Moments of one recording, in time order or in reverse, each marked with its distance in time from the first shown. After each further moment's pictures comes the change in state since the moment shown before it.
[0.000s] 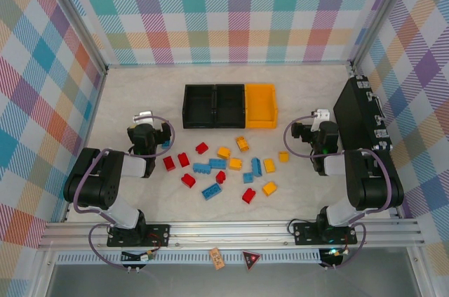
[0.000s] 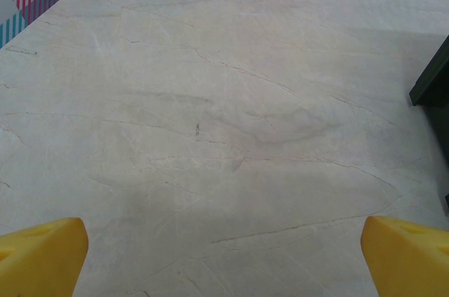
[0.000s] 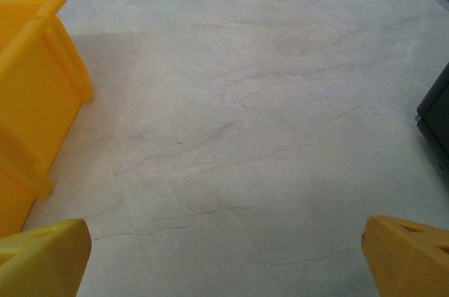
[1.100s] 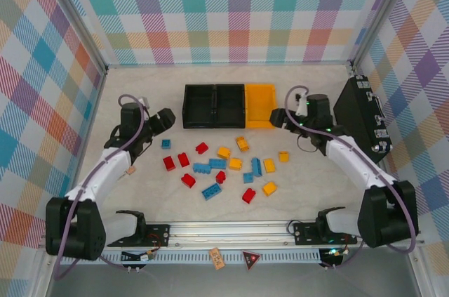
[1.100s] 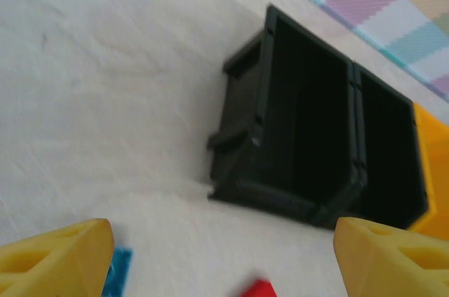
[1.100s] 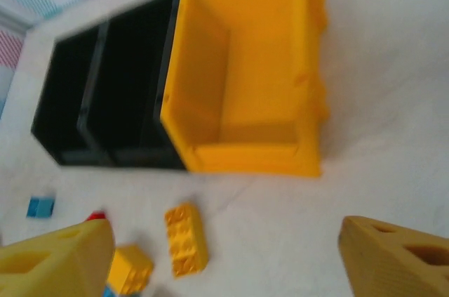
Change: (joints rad) left arm -0.010 -0.426 0.322 -0.973 0.440 -0.491; right arm 0.238 -0.249 0.470 -1.042 -0.299 0.412
